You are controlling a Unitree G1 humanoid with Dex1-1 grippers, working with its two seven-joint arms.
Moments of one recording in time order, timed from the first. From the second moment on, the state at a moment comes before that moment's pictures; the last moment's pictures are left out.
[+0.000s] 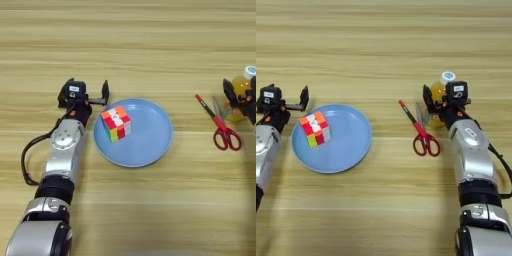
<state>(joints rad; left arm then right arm) -0.39 0.10 0.10 0.60 -0.08 -0.28 -0.12 -0.38 -0.27 -0.20 0.44 0.17 -0.05 0.29</state>
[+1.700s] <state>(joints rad) -0.39 0.10 0.10 0.60 -0.08 -0.28 -0.12 -0.30 -0.14 0.02 0.22 0.15 0.06 0.32</state>
